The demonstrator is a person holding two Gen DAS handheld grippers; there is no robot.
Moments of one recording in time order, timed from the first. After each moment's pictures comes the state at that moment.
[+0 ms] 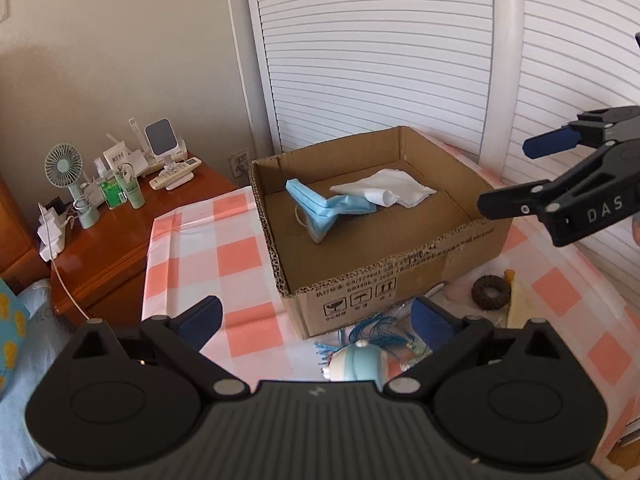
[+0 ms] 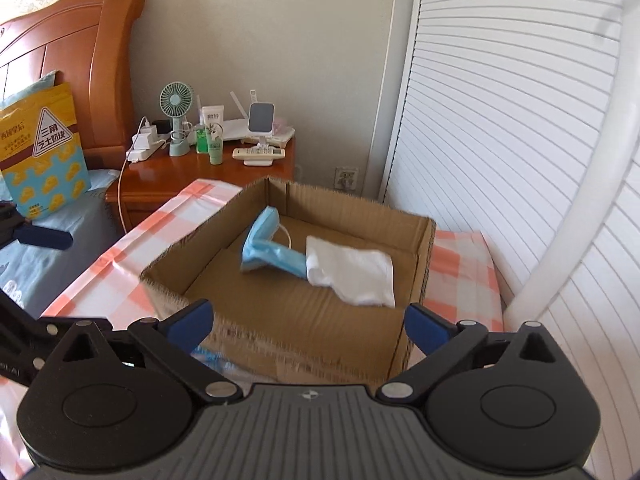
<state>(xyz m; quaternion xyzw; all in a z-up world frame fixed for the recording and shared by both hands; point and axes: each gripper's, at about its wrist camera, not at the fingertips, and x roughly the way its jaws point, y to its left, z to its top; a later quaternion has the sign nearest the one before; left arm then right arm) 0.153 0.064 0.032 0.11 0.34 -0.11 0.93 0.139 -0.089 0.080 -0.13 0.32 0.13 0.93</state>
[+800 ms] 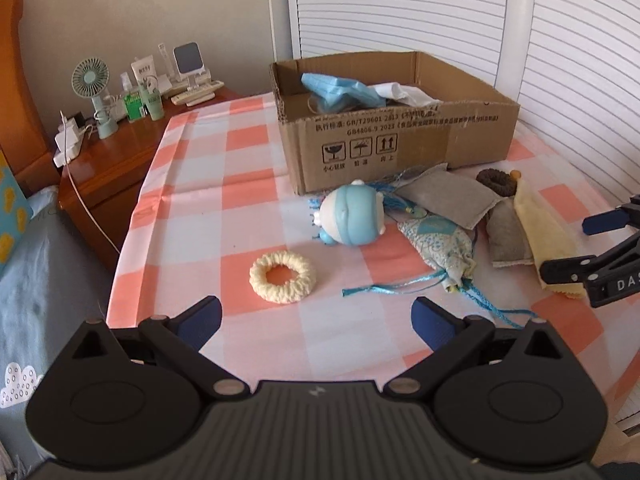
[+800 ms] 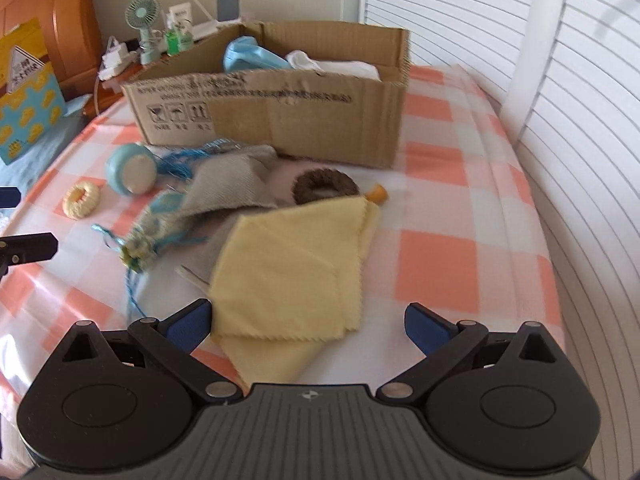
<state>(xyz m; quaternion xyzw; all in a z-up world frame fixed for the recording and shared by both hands) 0.090 0.078 -0.049 0.06 0.40 -0.07 0.91 0.050 -0.124 -0.040 -0.08 0.44 0.08 0.89</state>
